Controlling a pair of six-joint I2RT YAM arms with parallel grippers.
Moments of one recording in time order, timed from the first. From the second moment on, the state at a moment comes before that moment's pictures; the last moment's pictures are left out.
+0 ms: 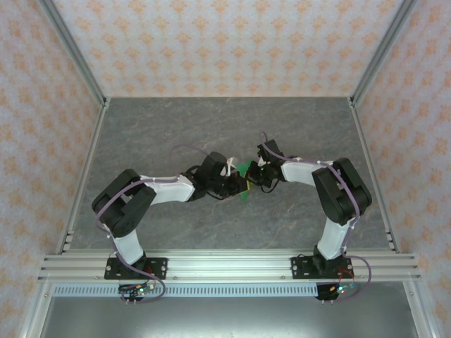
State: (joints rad) left arm -0.69 1.77 0.88 0.22 0.50 -1.03; right arm 0.46 1.81 0.95 -0.20 -0.36 0.80
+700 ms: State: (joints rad) left arm -0.69 1.88 0.88 0.24 0.50 -1.09; right arm 0.46 1.81 0.95 -0.20 -0.36 0.80
